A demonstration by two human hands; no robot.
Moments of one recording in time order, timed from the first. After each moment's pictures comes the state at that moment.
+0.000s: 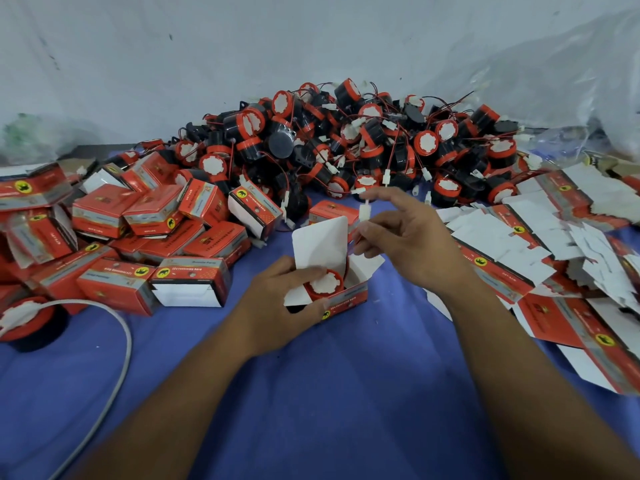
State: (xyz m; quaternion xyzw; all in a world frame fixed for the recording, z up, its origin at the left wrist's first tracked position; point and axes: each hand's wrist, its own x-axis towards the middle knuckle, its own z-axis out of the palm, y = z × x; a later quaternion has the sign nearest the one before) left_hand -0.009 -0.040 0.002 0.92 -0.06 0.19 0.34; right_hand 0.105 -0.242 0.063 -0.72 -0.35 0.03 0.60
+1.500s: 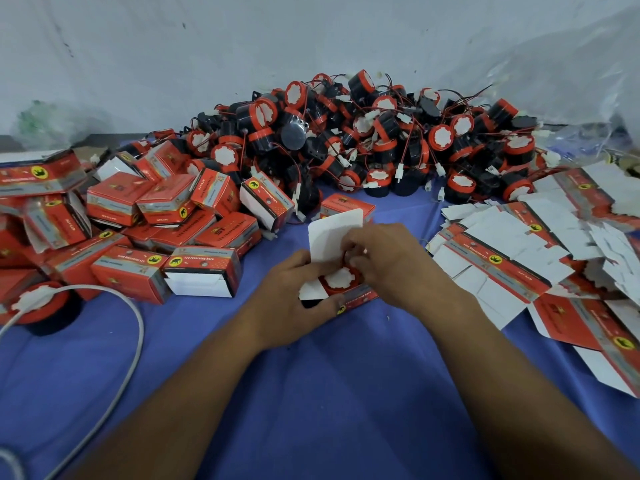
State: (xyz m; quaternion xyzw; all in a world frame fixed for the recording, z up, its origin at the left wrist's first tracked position) left_hand -0.004 -0.040 -0.004 0.91 -0.10 0.19 0.35; right_hand 0.074 -0.206 0.066 -0.92 -0.35 -0.03 0.15
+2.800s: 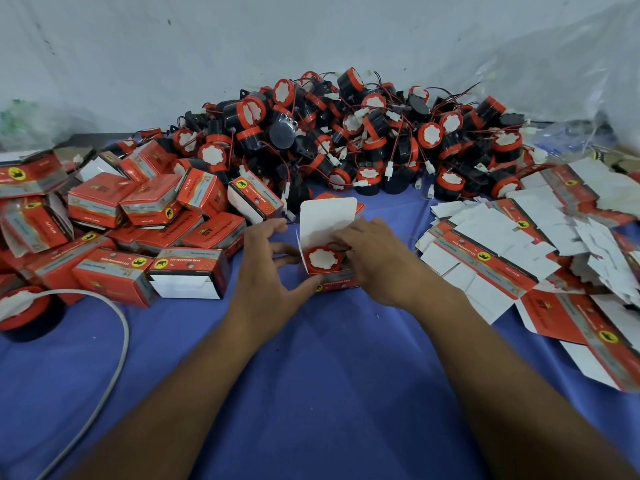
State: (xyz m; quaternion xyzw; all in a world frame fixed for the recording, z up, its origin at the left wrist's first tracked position) left_hand 0.000 -0.045 -0.002 0.82 -0.01 0.32 0.48; right_hand 0.098 -0.208 0.043 -0.91 -0.40 -0.05 0.10
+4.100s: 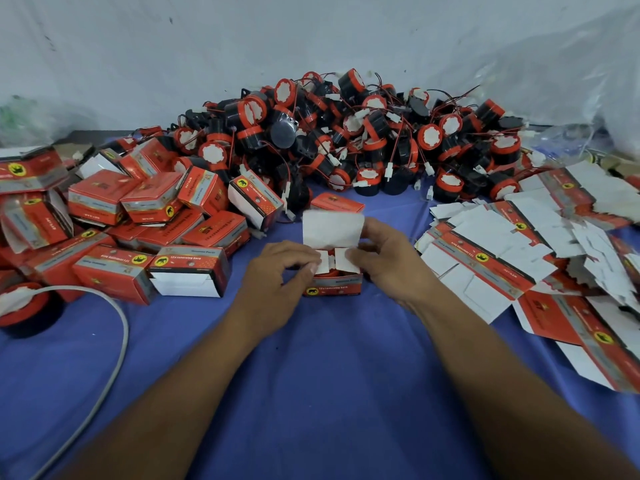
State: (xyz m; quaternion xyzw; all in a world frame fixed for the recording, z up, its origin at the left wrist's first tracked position) left_hand 0.003 -0.042 -0.003 0.87 -0.02 0.26 0.41; right_hand 0.106 -0.221 0.018 -0.74 -0.27 0.12 0.60
